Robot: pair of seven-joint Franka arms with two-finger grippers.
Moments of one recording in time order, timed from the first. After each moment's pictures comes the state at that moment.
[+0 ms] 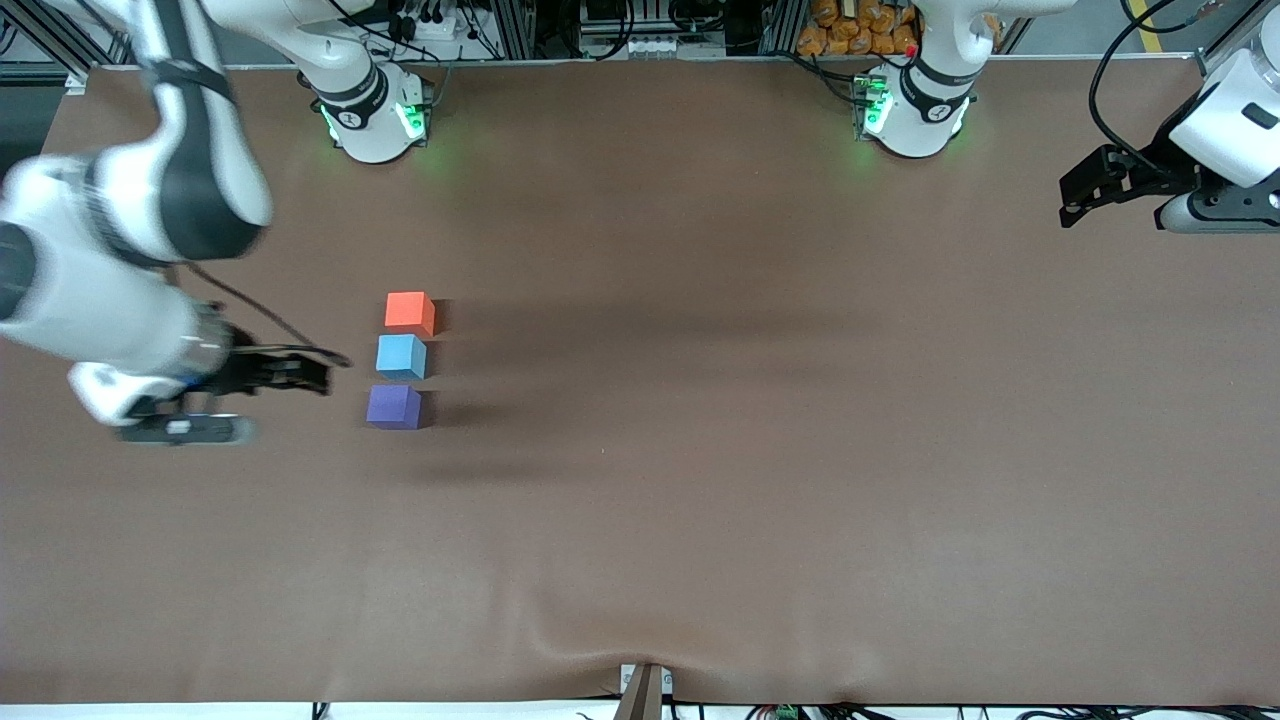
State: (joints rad) left arm -0.11 -0.10 -0.02 -1.63 0.02 1.50 -0.08; right arm 0.18 0.30 -0.10 -1.47 0.07 1.74 0.12
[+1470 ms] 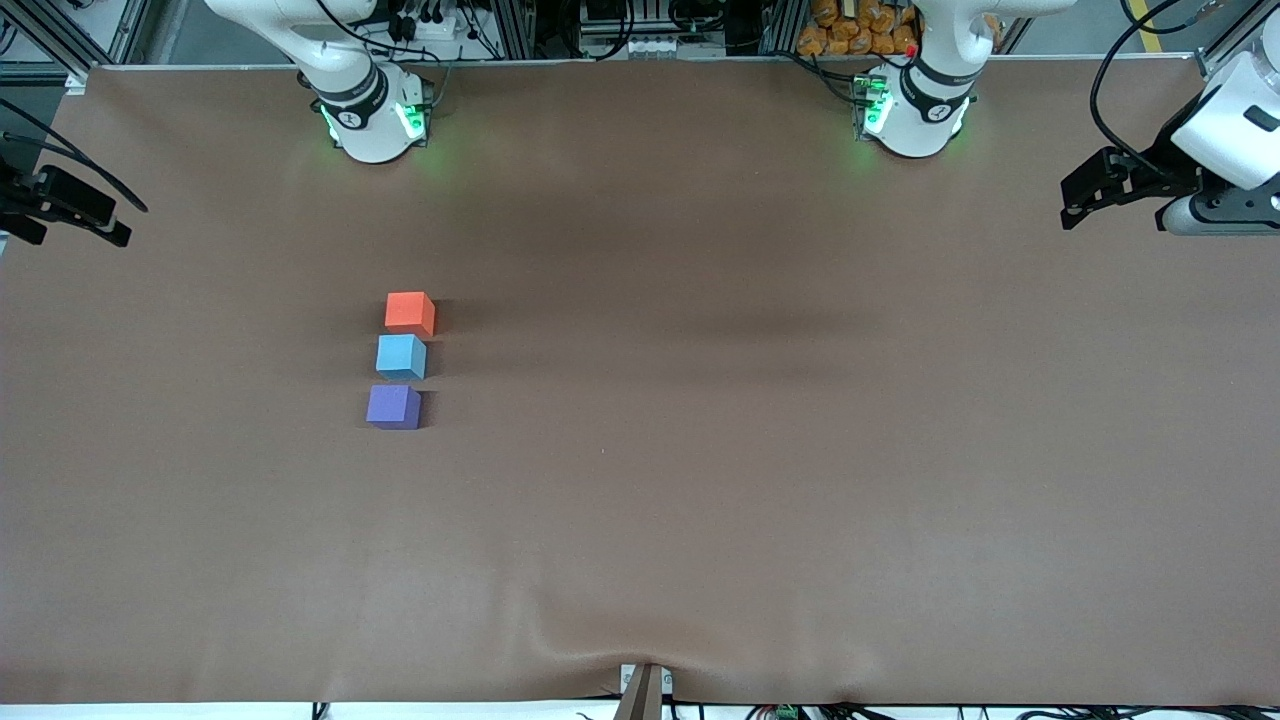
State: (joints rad) left arm -0.11 -0.10 -0.01 -1.63 0.02 1.51 -0.08; right arm -0.01 -0.09 -0.08 -1.61 0.05 1.51 0.00
